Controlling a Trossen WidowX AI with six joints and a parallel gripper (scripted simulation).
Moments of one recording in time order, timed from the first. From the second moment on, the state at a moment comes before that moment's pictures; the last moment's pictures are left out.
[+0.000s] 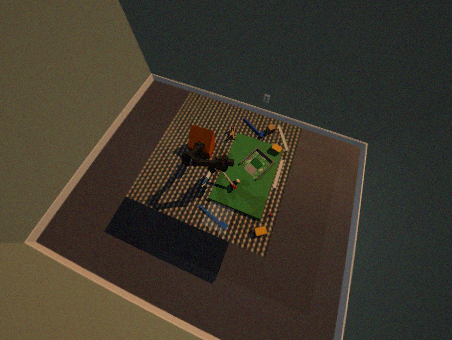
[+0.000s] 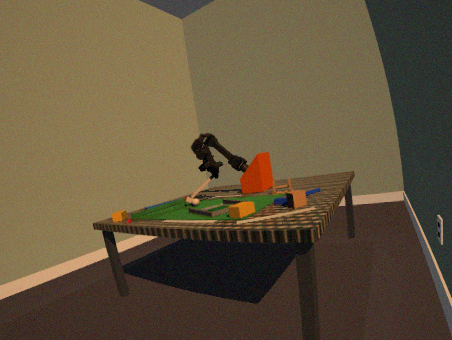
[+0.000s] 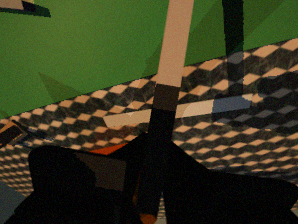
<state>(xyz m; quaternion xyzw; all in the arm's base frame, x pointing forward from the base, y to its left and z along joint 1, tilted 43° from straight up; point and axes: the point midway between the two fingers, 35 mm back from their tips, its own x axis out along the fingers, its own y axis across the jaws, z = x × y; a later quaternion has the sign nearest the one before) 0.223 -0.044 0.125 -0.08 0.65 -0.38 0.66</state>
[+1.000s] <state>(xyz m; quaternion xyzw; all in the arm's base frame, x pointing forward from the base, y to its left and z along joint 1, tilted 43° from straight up) 0.244 -0.027 0.108 -0.08 0.64 -0.38 0.66</state>
